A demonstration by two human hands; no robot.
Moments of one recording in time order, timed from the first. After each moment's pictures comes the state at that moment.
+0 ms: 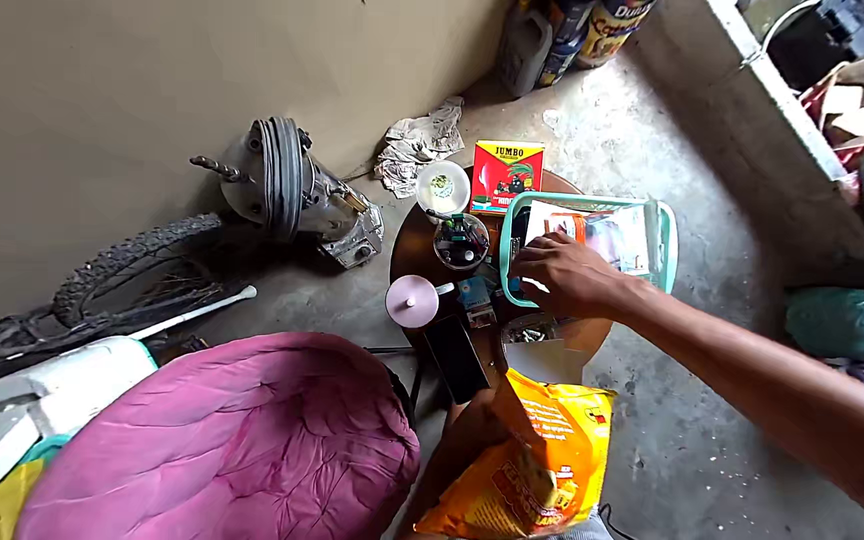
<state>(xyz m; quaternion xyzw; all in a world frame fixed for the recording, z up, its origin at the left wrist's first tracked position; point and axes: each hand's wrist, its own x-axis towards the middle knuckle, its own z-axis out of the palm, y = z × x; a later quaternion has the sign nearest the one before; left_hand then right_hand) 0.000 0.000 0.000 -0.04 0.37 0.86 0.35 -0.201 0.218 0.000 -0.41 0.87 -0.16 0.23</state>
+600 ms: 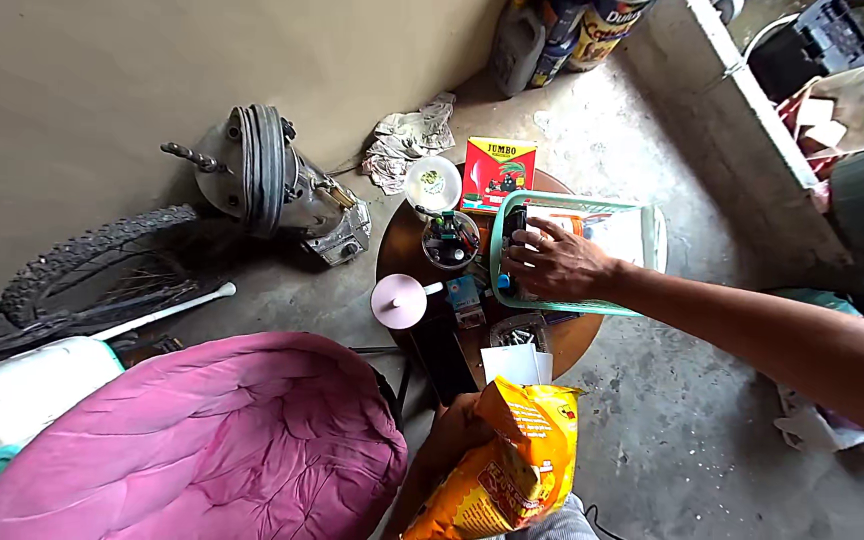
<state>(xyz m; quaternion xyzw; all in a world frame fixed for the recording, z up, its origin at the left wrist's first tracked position) 0.015 -0.007 -0.026 -0.06 0.41 0.84 0.34 -0.220 0.252 -0.056 -0.58 0.81 -0.04 0.05</state>
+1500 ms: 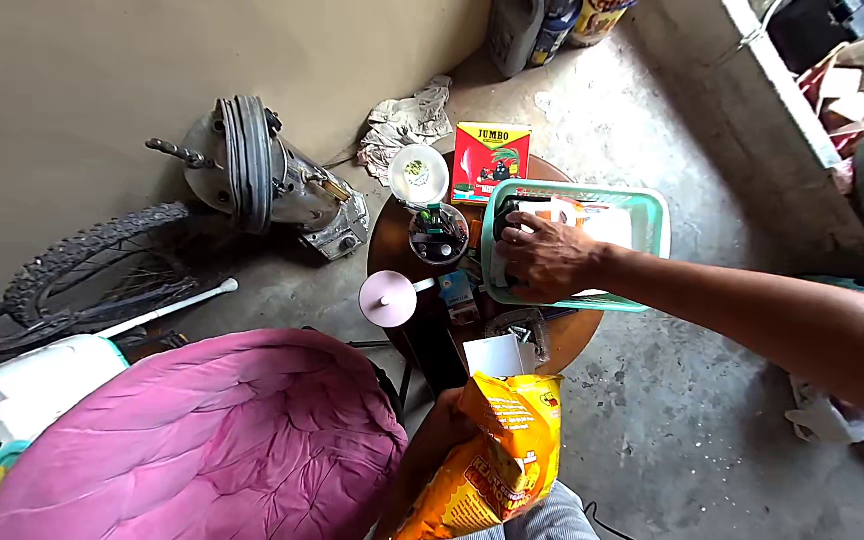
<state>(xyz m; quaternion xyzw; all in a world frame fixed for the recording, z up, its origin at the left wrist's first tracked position) 0.011 -0.006 -0.036 -0.01 0.41 0.86 0.30 -0.233 0.242 -0.048 -0.61 0.78 -0.02 0.13</state>
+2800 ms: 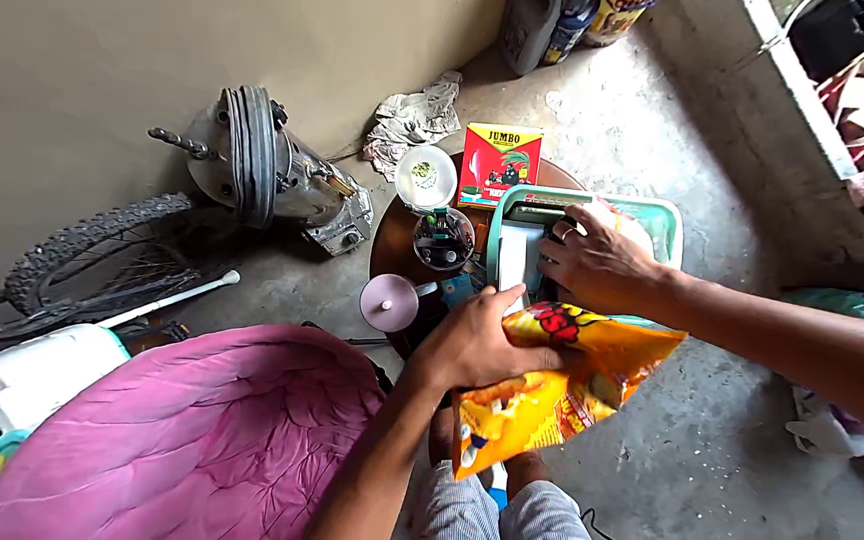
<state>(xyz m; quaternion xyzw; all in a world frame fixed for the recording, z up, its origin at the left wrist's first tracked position) -0.154 0.029 0.024 0.09 0.80 0.44 0.41 -0.226 0.266 -0.014 -0.50 0.84 0.08 0.20</state>
